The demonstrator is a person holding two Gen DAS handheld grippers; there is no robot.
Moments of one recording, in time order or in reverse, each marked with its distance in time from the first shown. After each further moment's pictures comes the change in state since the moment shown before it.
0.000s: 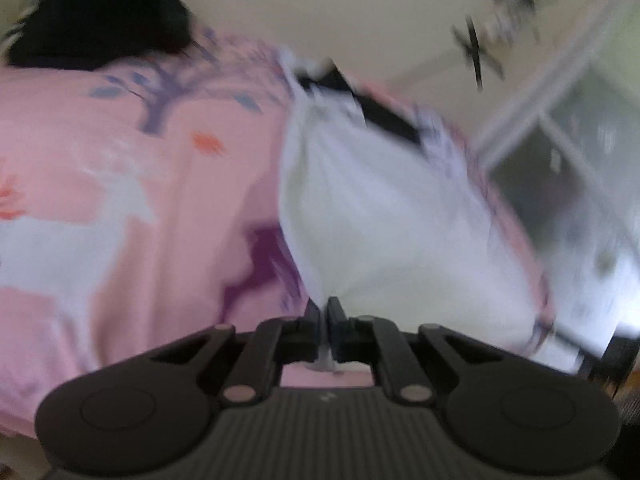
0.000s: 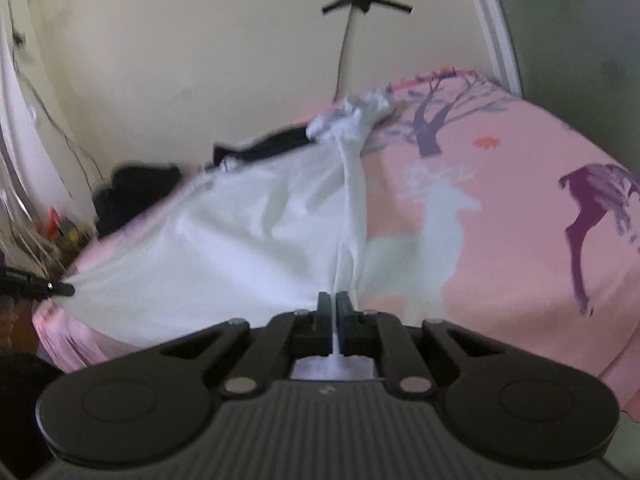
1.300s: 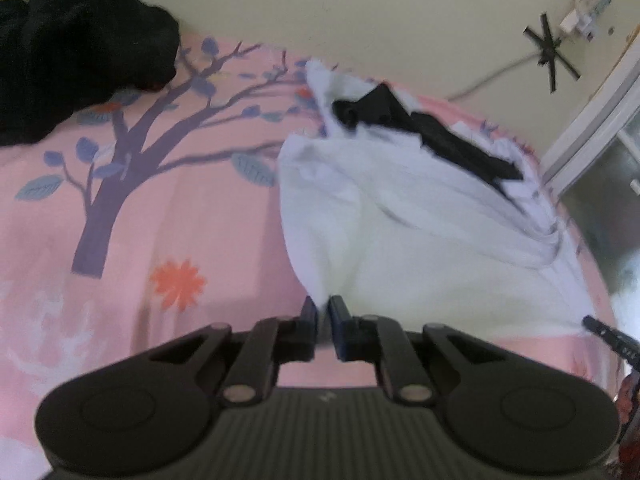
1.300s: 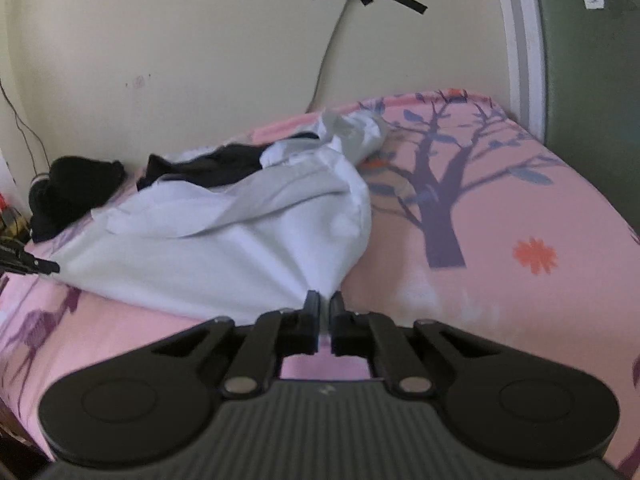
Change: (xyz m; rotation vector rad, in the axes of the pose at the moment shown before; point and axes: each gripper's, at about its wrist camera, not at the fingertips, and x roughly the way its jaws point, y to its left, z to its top) left arm 0.144 -0.011 0.106 0.057 0.071 0.205; right arm 0.127 0.003 0.078 -0.142 0.041 -0.139
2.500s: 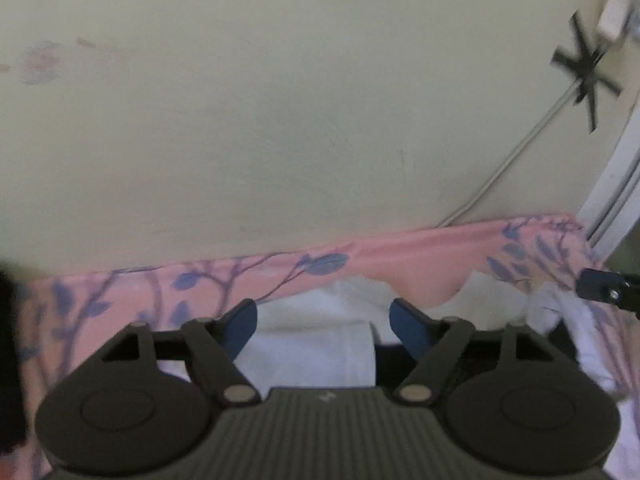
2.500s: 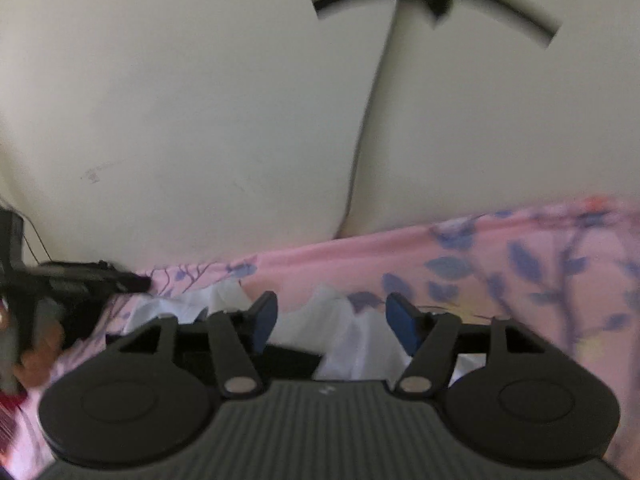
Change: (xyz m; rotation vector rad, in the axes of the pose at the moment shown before) left arm 0.171 -0.121 0.258 0.242 -0.106 0.093; right arm 0.239 -0.004 0.236 0.068 0.066 0.182
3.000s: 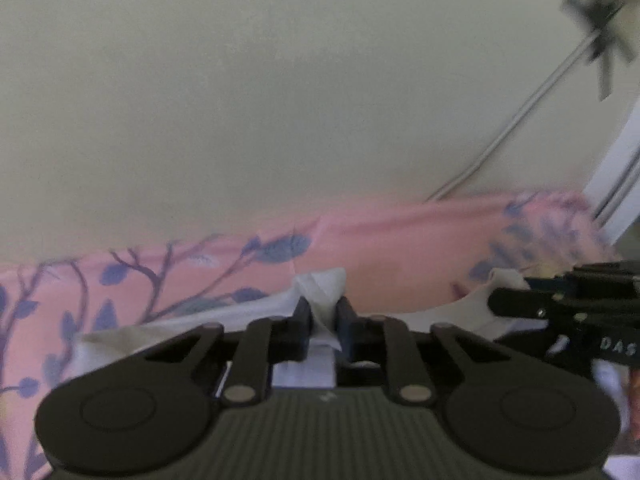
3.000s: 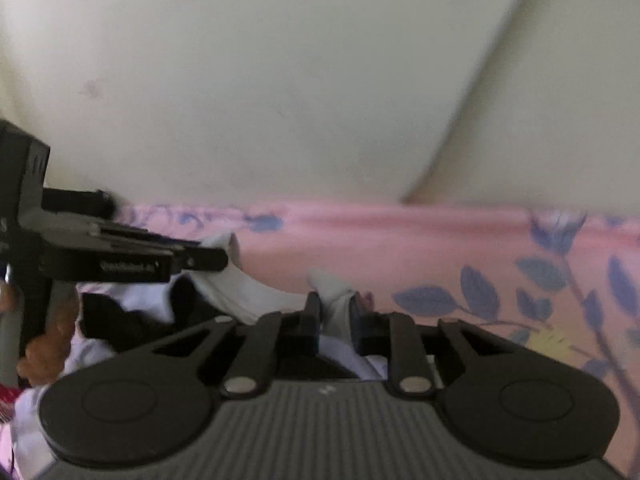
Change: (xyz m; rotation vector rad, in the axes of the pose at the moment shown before) left arm 0.027 -0.024 -0.017 0.021 0.016 -0.043; right arm 0.056 0.050 -0.004 -0.198 0.108 0.022
